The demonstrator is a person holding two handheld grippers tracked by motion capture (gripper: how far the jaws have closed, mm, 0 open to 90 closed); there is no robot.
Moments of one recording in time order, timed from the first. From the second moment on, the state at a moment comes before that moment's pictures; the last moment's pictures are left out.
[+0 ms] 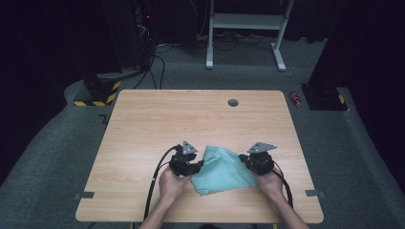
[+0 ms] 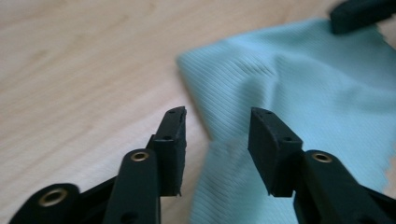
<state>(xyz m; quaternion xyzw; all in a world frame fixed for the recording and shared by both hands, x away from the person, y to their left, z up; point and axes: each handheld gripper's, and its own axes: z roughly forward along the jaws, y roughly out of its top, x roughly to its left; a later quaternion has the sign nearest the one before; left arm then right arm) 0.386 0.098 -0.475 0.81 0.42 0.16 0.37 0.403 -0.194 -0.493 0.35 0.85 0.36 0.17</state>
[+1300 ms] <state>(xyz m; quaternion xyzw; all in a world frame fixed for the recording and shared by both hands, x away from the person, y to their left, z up) 0.433 0.068 -0.447 0.83 0.38 0.16 0.38 0.416 -0.179 -0.480 0.35 0.84 0.37 0.17</state>
